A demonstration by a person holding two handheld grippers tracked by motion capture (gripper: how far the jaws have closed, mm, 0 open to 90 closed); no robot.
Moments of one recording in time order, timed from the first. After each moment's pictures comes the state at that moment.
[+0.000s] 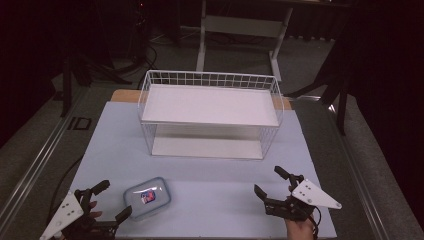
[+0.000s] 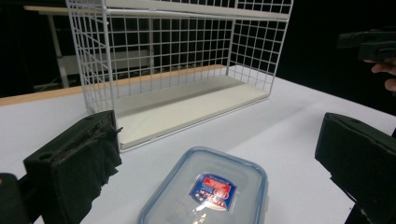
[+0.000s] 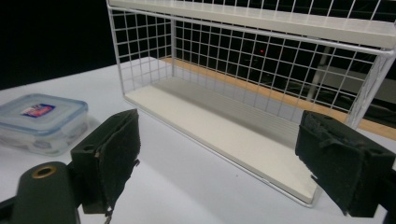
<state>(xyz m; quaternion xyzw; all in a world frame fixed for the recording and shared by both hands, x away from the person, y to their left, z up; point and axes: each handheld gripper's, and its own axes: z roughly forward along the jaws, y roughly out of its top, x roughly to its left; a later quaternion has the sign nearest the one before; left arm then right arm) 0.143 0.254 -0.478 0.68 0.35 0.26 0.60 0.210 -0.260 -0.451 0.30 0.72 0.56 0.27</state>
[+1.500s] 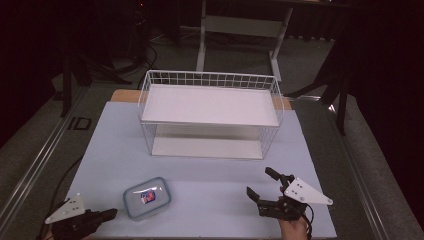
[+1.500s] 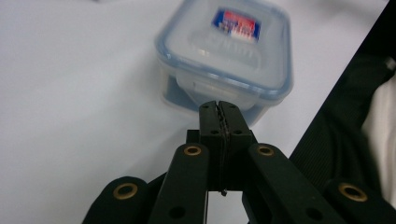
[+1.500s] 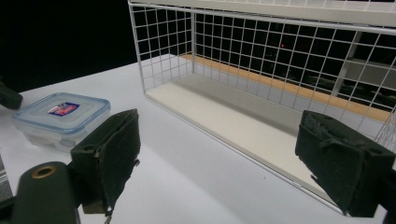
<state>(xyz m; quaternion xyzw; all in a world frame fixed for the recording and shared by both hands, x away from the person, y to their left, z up) 0.158 0.298 -0.525 0.81 0.37 0.09 0.45 0.214 -0.246 -0.457 0.29 0.73 0.57 0.23</state>
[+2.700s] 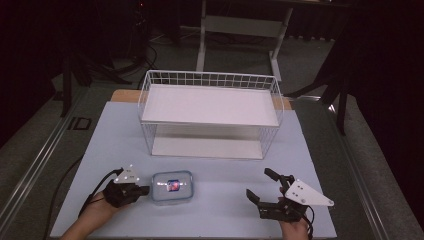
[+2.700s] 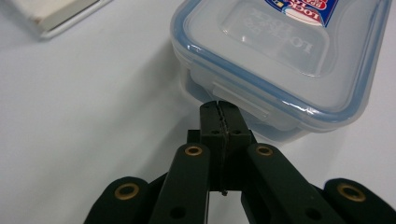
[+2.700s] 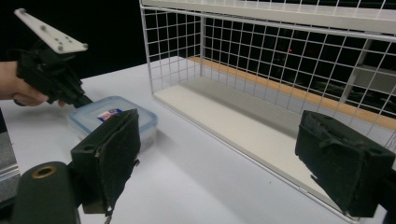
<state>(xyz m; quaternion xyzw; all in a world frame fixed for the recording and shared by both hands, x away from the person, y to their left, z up) 0.252 0.212 -0.523 0.87 0.33 0.09 0.36 0.211 -0.247 -0.455 0.28 0.73 0.58 0.23</state>
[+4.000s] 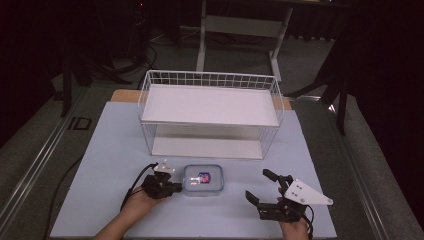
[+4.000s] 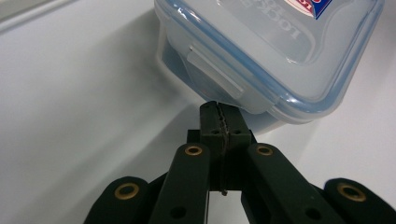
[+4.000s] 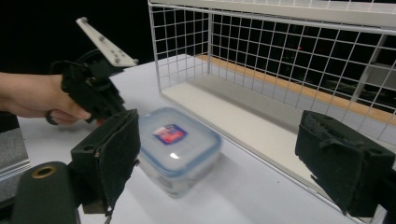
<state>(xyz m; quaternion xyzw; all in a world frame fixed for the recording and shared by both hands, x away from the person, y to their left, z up) 0.284 0.123 -0.532 0.85 0.37 0.01 0.37 0.212 -0.247 -0.457 0.27 0.74 0.58 0.21</state>
